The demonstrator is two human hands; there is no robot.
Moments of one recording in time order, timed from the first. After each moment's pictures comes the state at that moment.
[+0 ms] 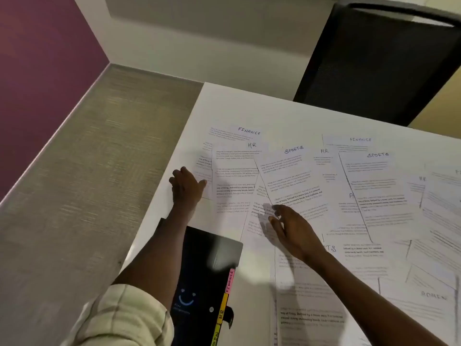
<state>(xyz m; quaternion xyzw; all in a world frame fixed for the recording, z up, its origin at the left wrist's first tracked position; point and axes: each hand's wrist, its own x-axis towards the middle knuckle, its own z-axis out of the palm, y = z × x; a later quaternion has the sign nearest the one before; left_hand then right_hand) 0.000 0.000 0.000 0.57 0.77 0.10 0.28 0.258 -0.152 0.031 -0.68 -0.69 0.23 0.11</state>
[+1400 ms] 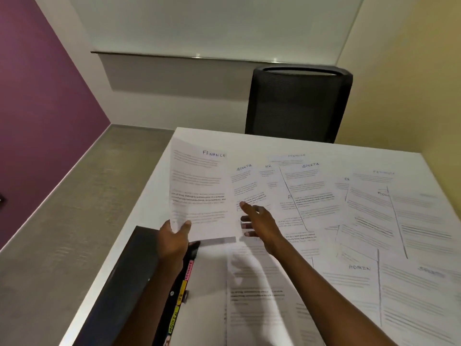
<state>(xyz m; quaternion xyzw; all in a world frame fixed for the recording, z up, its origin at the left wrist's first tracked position) 0.084 -0.217 0.108 0.37 0.70 0.41 0.45 0.306 -0.223 0.124 -0.66 -0.27 0.58 0.40</state>
